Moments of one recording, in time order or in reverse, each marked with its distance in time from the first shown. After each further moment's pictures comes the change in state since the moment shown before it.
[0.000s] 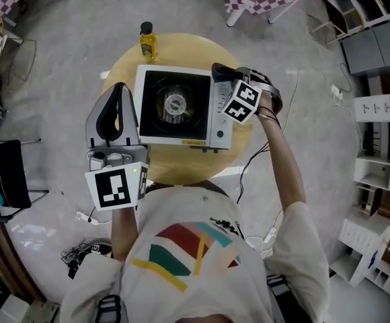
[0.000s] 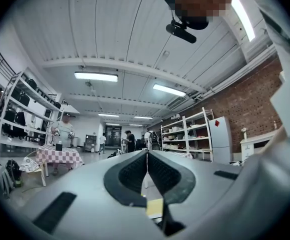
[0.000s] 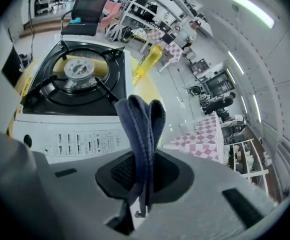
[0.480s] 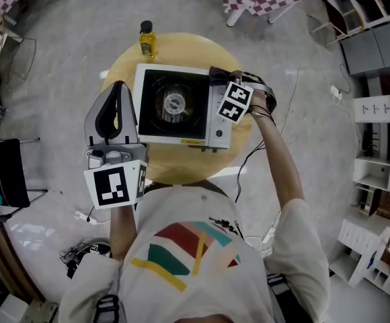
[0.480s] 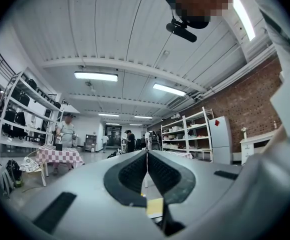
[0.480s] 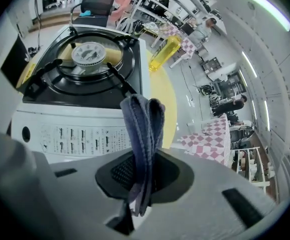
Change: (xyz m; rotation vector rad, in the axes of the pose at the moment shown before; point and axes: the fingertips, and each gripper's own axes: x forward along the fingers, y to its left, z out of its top) left arm -0.002 0.000 -0.001 0.000 0.004 0.002; right arm 0.020 0.029 -0.002 -0.098 0.050 0.078
